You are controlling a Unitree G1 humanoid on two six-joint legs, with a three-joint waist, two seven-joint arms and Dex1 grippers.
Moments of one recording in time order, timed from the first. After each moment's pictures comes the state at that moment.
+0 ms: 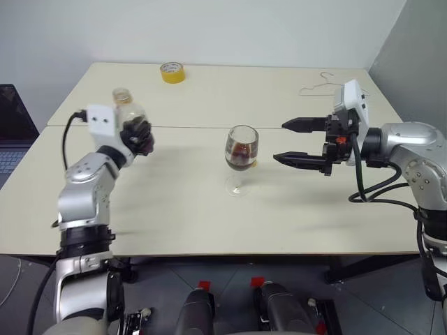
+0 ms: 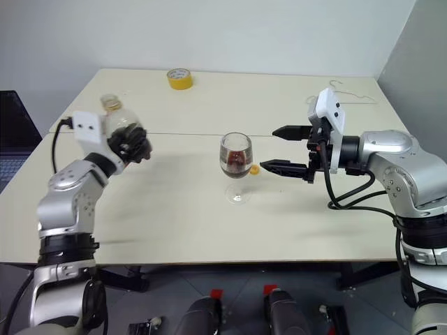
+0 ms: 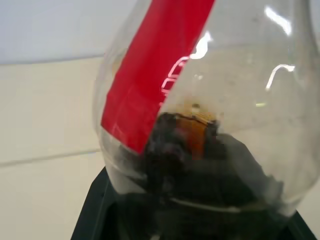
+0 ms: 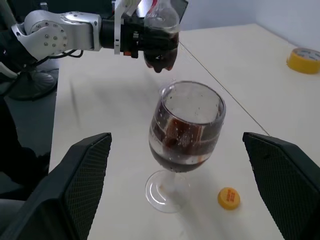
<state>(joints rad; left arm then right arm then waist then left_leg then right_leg) -0.53 0.52 0.34 0.15 -0.26 0.48 -0.36 -0.77 -0.76 0.04 -0.19 0.65 0.74 1.01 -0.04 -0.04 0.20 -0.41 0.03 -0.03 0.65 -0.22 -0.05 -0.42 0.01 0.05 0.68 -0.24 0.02</state>
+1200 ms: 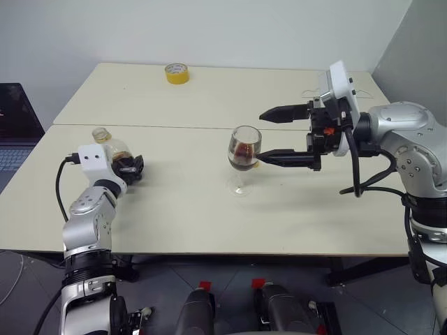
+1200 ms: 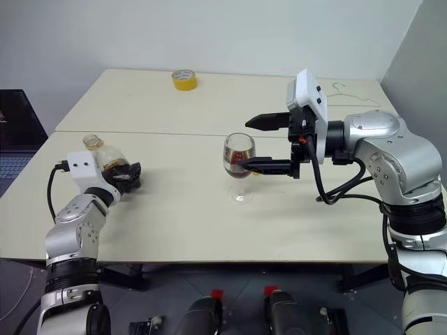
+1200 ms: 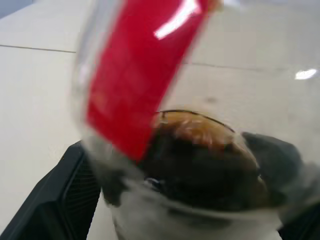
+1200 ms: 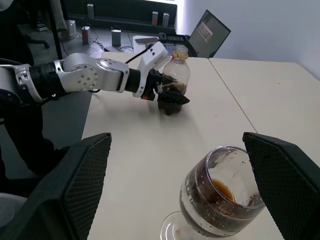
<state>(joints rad) -0.40 0.45 0.38 0.20 -0.27 0.42 -0.24 -0.88 -0.70 0.09 -0.22 0.64 0.74 1.07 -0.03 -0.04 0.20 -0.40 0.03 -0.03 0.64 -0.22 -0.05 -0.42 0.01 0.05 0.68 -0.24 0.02</state>
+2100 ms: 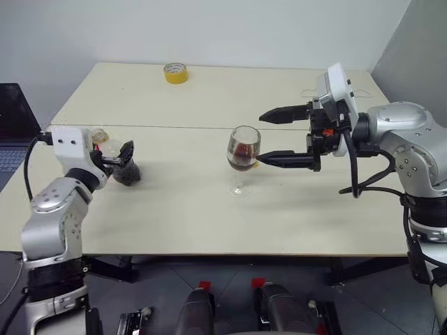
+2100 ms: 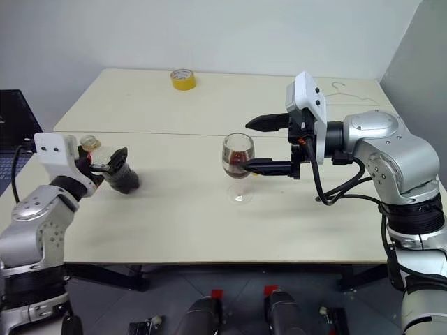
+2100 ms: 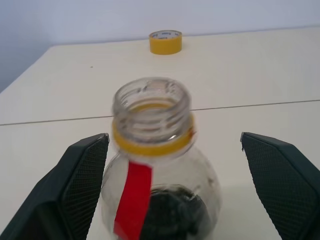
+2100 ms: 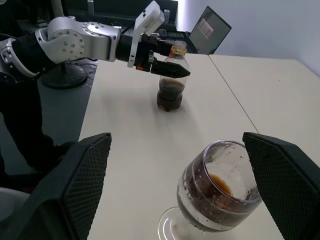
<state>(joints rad) -0.32 0.61 0.42 -0.10 -0.36 0.56 -0.36 -0.88 -0.70 0.10 -0.21 0.61 0.73 1.11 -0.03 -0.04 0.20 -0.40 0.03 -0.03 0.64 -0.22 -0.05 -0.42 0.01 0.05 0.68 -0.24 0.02</state>
